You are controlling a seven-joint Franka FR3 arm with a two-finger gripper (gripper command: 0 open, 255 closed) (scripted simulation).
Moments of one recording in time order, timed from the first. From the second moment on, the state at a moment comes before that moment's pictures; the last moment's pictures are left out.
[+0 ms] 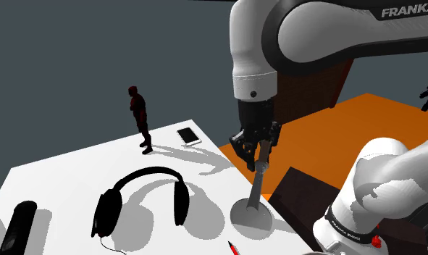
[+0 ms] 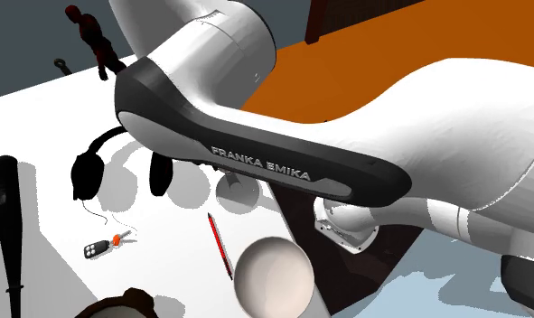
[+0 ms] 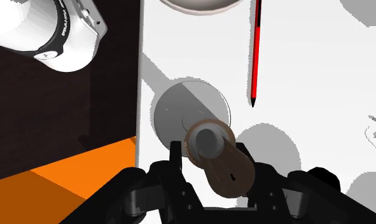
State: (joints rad) arm -0.01 -0.69 0.42 -2.39 0.39 1.54 0.62
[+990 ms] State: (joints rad) arm -0.02 -0.68 0.41 -2.31 0.37 1.46 0.63
